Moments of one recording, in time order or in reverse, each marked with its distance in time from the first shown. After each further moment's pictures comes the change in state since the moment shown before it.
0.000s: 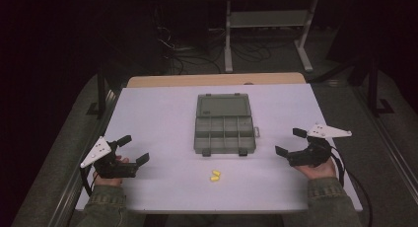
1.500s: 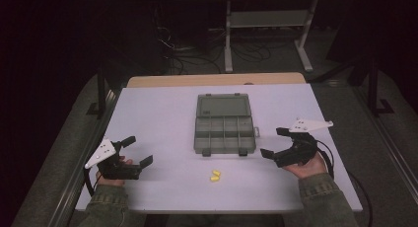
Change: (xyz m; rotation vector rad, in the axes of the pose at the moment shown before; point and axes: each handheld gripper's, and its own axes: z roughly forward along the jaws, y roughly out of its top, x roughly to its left) left arm -0.008 0.000 0.005 0.014 -0.033 0.032; right arm 0.038 0.037 0.018 0.109 0.112 -0.043
